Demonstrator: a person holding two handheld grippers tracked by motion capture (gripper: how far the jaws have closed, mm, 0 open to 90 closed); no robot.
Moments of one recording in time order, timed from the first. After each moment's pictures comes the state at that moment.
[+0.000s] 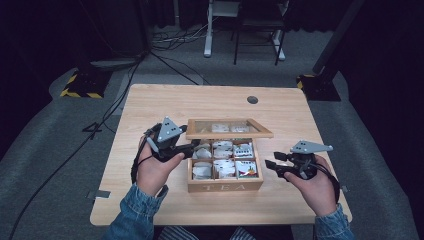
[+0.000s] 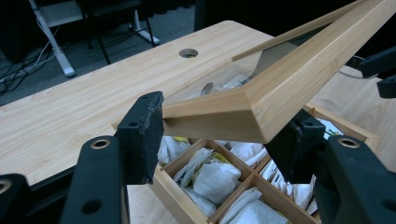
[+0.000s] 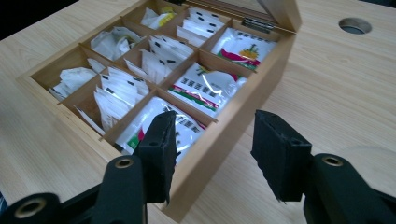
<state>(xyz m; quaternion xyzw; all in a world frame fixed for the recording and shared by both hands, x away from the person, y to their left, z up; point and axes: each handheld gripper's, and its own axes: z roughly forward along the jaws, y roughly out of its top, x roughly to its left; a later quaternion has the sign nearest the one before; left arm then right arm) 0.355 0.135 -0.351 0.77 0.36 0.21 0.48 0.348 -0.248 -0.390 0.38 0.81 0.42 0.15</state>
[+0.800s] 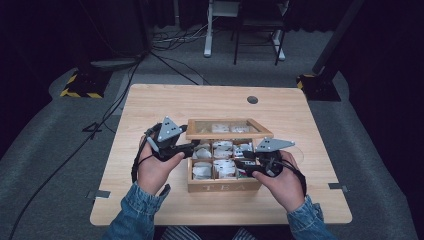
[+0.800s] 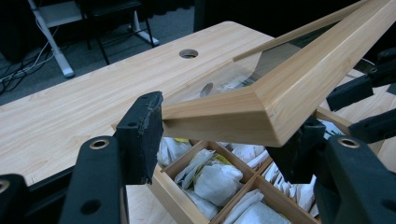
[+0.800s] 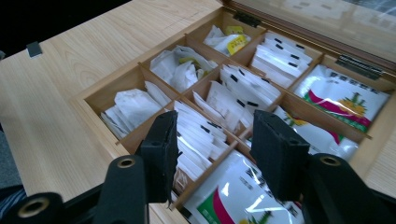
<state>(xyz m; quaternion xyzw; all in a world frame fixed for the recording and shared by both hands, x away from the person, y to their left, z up) 0.357 0.135 -0.355 0.77 0.37 0.21 0.48 0.356 -0.168 -0.392 0.32 0.83 0.43 0.12</state>
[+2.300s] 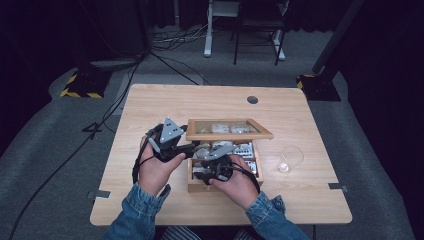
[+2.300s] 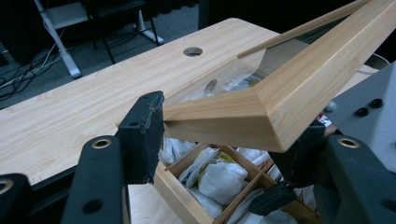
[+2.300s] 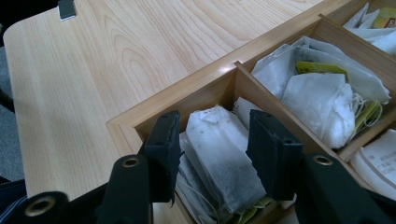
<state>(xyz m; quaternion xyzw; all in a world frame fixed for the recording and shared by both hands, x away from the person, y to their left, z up) 0.356 0.132 -0.355 0.77 0.36 0.23 0.47 0.367 -0.058 -0.441 0.24 0.88 0.40 0.07</state>
